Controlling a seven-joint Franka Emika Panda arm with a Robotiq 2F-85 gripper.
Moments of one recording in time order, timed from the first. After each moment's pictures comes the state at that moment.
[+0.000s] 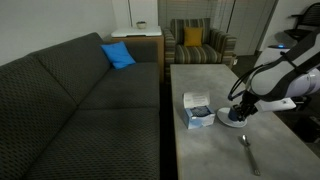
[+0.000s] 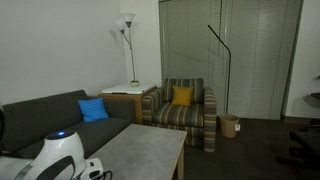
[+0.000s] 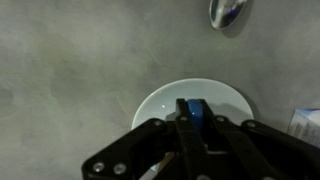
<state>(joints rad) 0.01 1.47 0.02 -1.25 -0.03 2.82 0.04</state>
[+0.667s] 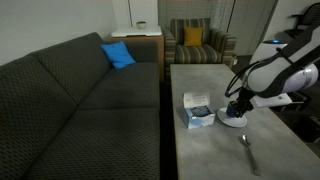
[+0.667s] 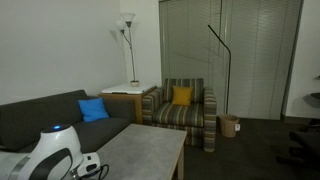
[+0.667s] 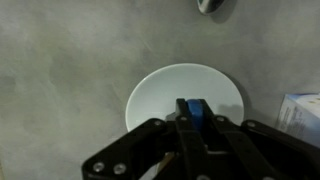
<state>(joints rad) 0.06 1.45 -0.01 -1.25 -0.04 2.80 0.10</state>
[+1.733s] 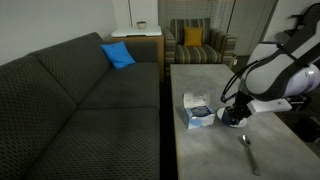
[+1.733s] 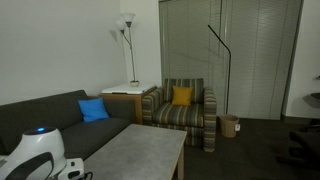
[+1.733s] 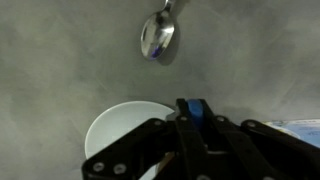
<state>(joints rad) 0.07 1.37 0.05 -1.40 -0.03 2.83 0.12</state>
